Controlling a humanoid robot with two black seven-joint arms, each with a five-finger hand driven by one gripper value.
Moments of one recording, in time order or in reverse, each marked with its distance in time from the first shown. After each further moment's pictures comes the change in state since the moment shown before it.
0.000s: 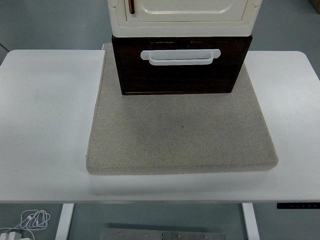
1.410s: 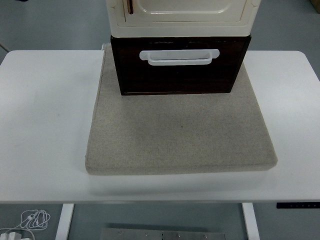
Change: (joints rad) left arm -0.419 -0.118 0.385 -0.614 0.274 -0.035 0.172; right arm 0.000 0.000 0.000 0.000 0.000 0.000 0.000
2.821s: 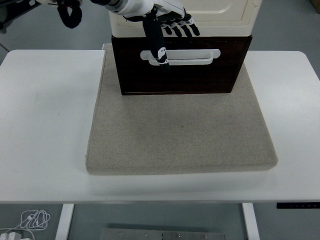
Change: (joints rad) left arm -0.200 -0.193 0.425 0.183 -0.005 -0.103 0.466; right arm -0.001 0.000 0.000 0.000 0.000 0.000 0.000
